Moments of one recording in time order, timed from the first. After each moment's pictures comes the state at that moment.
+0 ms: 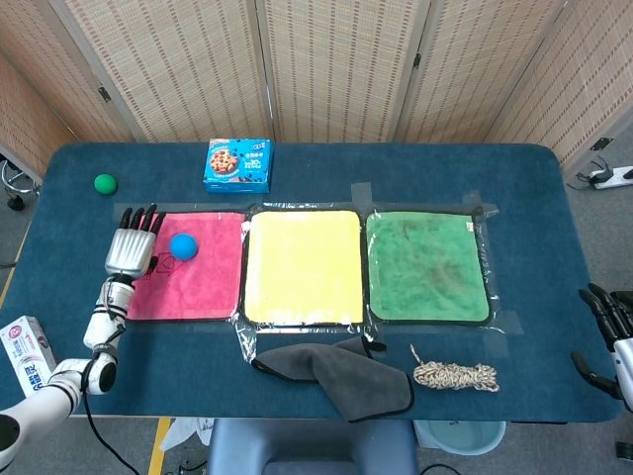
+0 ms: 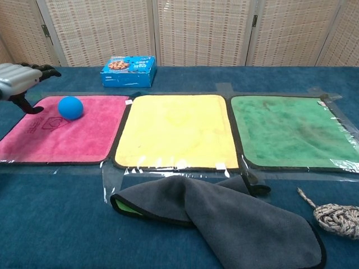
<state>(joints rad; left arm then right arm) -0.73 -1.68 -0.19 -0.73 1.16 0.88 0.27 0.00 -0.98 0.01 -1.55 -1.62 1.60 0.22</state>
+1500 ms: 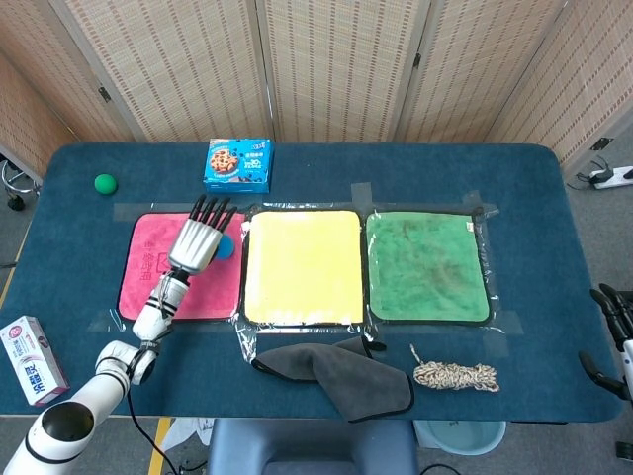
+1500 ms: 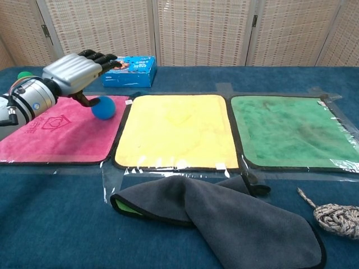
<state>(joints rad) -0.87 -1.91 -0.11 -0.46 1.42 1.06 0.06 -0.02 -0.97 0.02 -1.57 -1.59 1.60 0.21</state>
